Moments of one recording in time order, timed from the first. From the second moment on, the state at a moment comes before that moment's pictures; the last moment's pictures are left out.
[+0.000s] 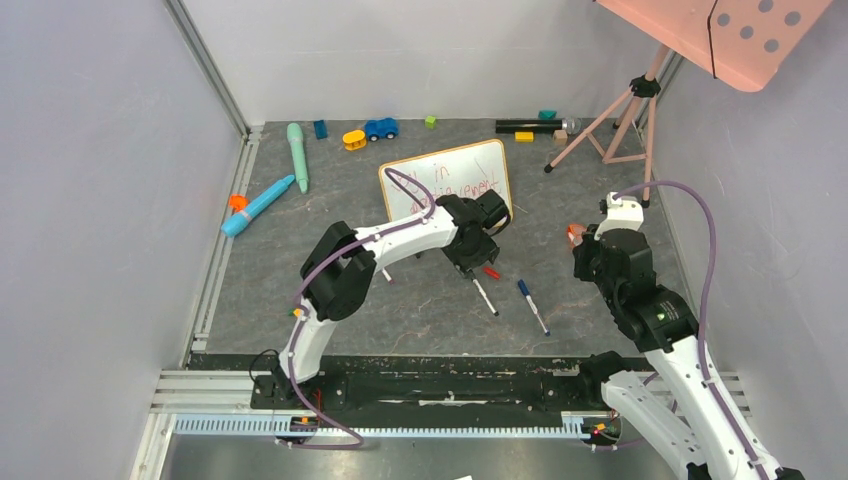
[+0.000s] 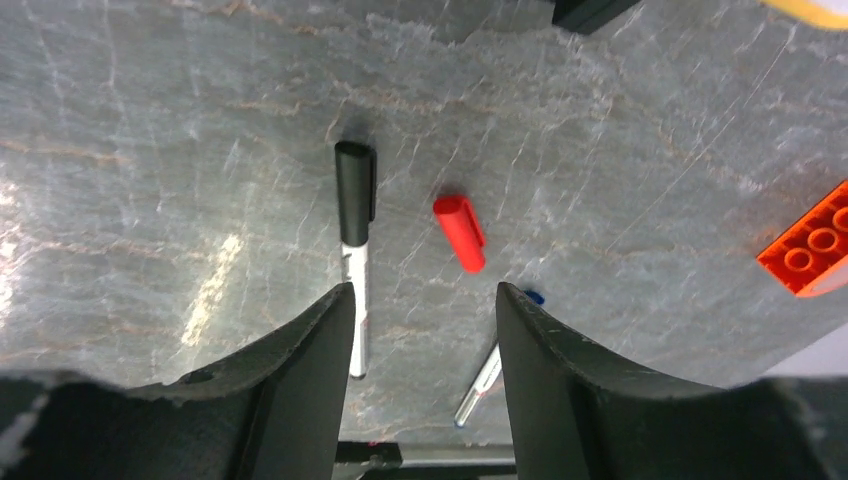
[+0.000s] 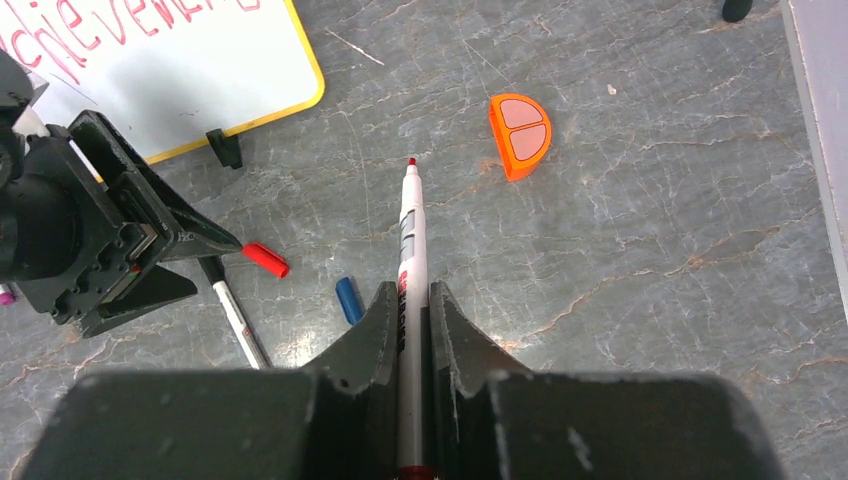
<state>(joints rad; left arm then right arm) -0.93 2.13 1.74 -0.89 -0.09 -1.52 0.36 0.64 0.81 -0.70 0.33 0.28</state>
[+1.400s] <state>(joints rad) -0.70 1.47 1.48 -0.64 -0.05 -1.44 0.36 0.51 0.69 -0.37 -0.41 0.21</state>
